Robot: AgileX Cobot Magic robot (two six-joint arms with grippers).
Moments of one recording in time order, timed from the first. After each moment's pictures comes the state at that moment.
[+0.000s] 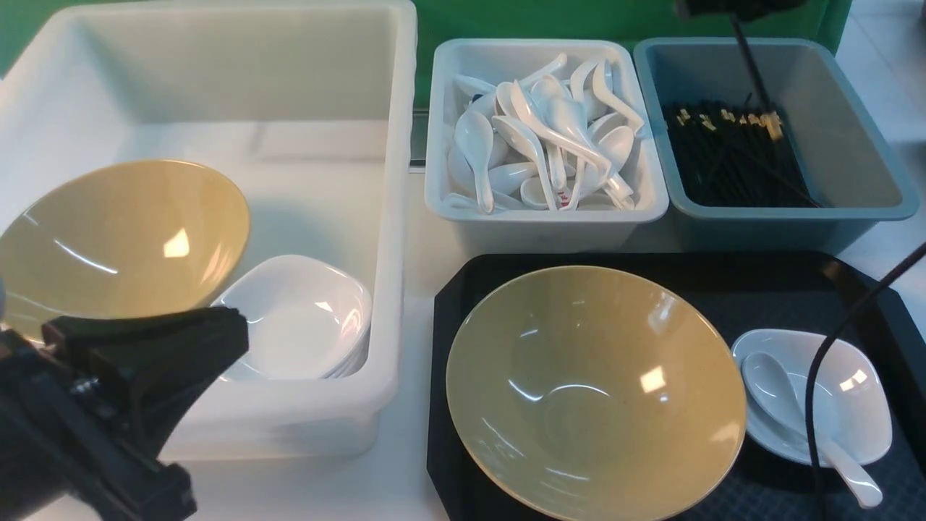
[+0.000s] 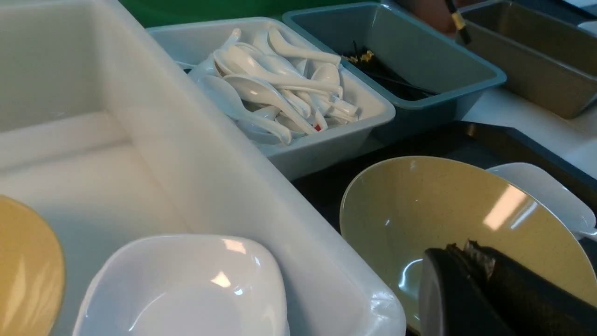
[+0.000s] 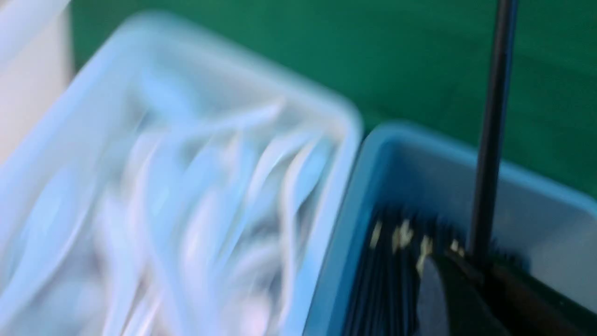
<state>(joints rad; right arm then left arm) 0.20 1.84 -1.73 -0.19 0.48 0.13 -0.59 0.56 -0.52 -0.14 0.34 -0.01</state>
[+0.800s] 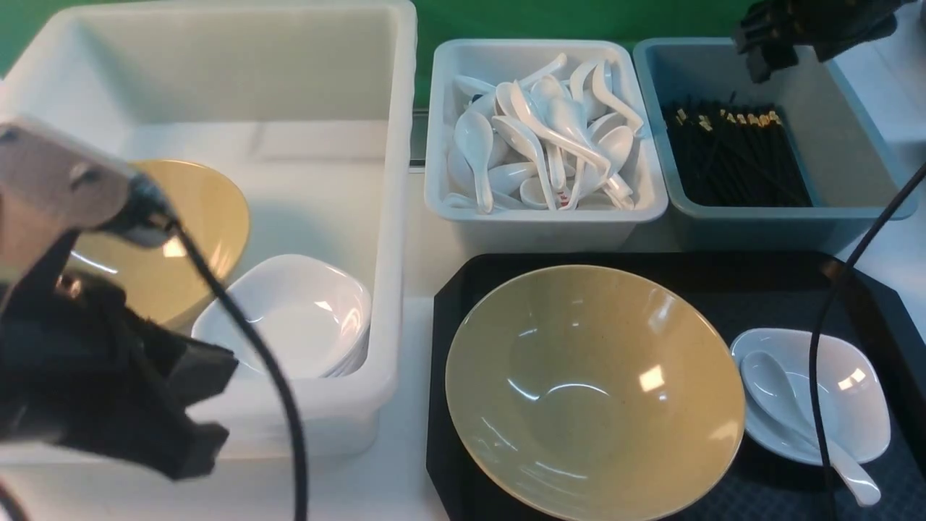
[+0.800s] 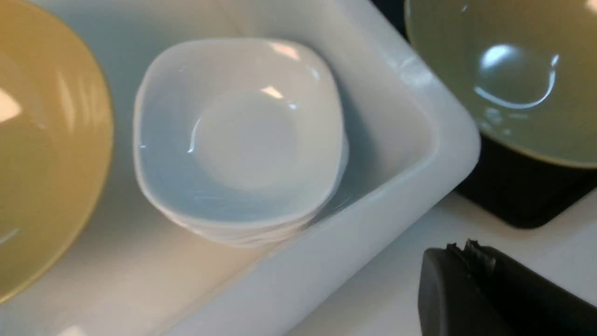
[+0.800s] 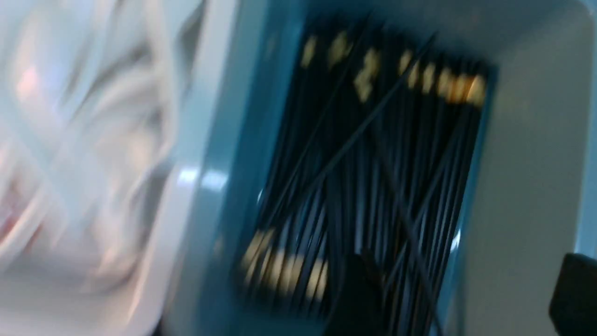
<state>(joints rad) 0.16 1.94 -1.99 -0.15 1.16 -0.04 -0.59 0.90 -0.94 0.03 1.04 -0.02</state>
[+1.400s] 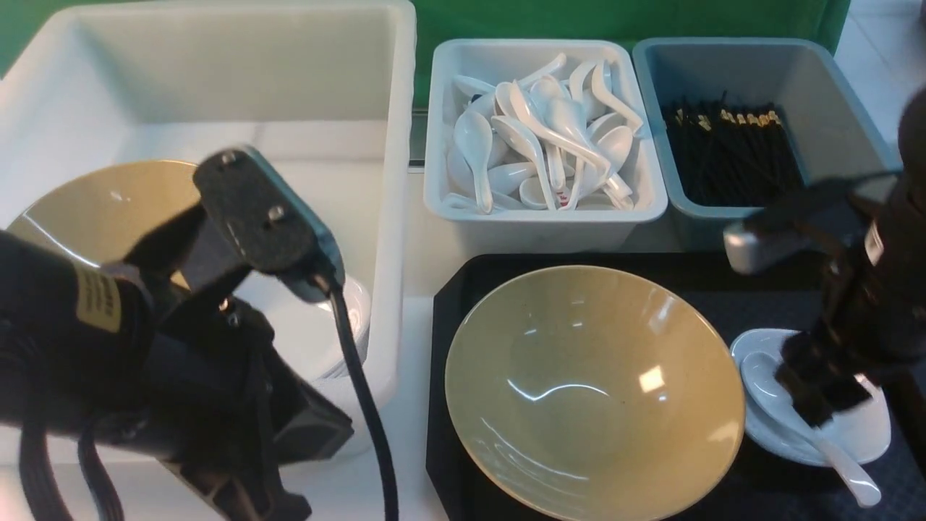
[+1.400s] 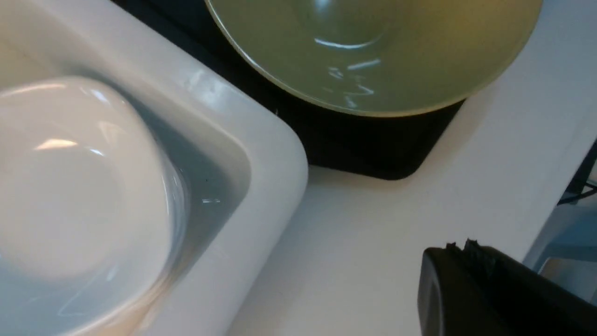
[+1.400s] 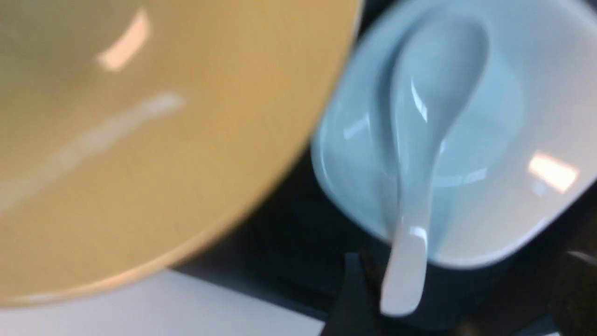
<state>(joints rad) 0.34 1.47 -1.03 -0.11 1.17 0.01 -0.59 1.04 -0.94 -0.30 1.06 0.41</state>
